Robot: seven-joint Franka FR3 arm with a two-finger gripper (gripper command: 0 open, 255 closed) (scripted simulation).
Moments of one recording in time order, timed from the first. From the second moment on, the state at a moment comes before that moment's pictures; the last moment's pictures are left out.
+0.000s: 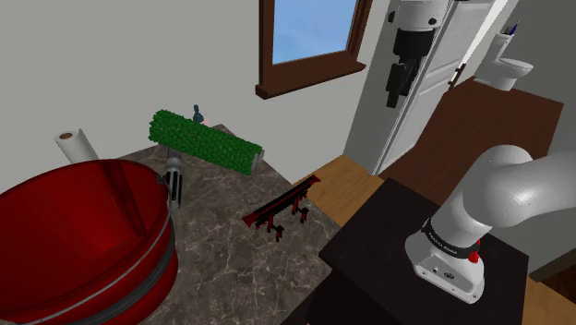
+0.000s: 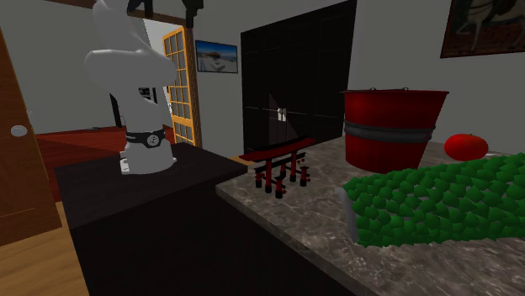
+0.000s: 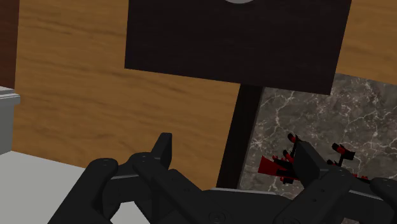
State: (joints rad) arm 0.00 -0.77 0.02 -2.35 -0.02 1.45 -0.06
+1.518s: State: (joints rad) arm 0.04 -0.29 0.27 -2.56 0.07 2.21 0.28
